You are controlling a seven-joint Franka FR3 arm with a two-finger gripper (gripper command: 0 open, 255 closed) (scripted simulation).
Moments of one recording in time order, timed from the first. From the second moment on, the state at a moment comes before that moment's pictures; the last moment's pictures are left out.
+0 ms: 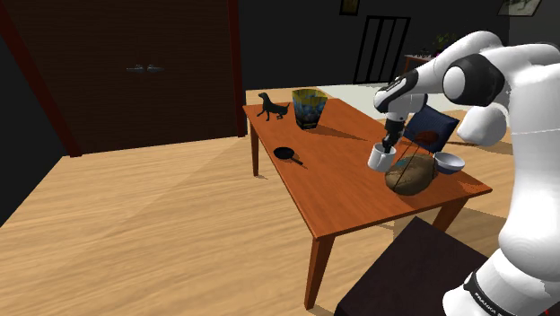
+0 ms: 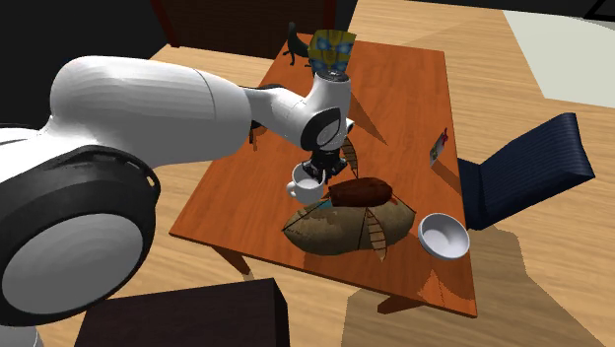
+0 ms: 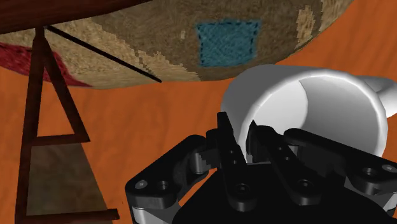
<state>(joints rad) -0.37 0.59 -0.39 -1.69 0.20 2.14 -0.84</state>
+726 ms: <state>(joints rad) -0.36 0.51 -0.41 -1.65 0.17 2.03 -0.83</state>
